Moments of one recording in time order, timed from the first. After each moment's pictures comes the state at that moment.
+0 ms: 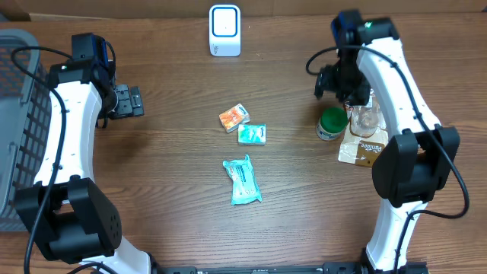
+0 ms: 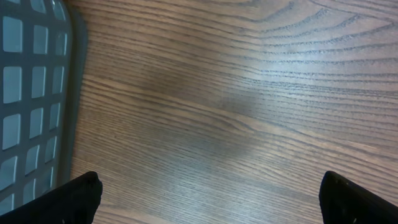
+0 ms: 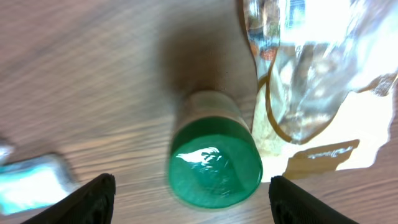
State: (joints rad) left arm 0.15 1.80 1.57 -1.09 -0.15 -0.08; right arm 0.15 2.13 2.04 -1.46 0.01 0.42
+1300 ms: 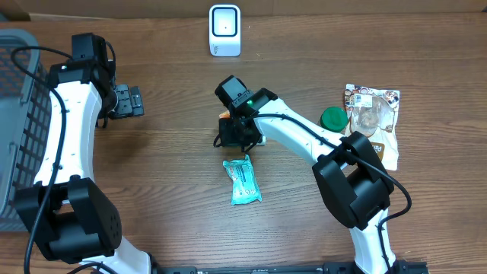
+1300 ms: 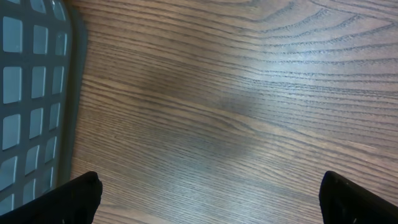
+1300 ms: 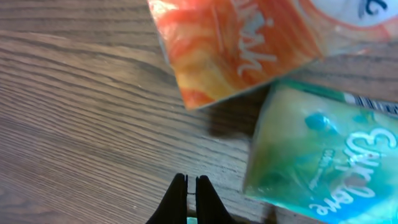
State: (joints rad) left arm 0.15 1.80 1.57 -1.09 -0.15 -0.08; right arm 0.68 2.15 1.63 -0.81 -0.19 0.58
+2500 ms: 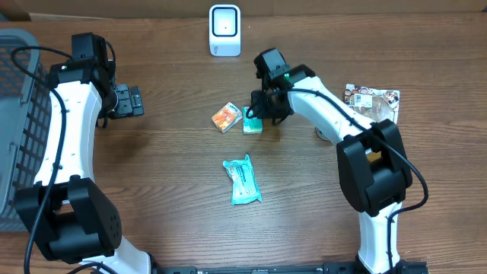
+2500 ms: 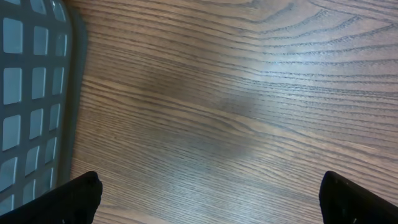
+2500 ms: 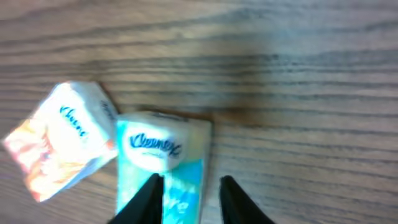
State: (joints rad) left arm 0.15 1.80 1.57 -1.08 -0.15 -0.08; right arm 0.47 2.15 1.69 -0.81 -0.11 0.36
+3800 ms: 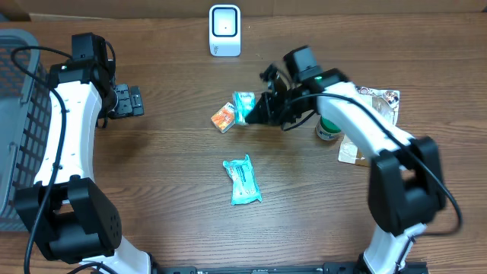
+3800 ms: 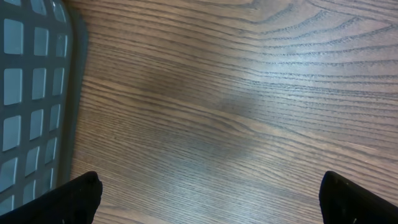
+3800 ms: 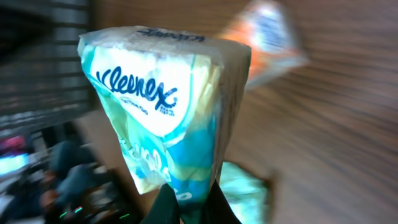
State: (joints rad) left arm 0.15 1.80 1.57 -1.08 -0.15 -0.08; right arm 0.36 1.95 1.49 -0.74 -0.79 0.27
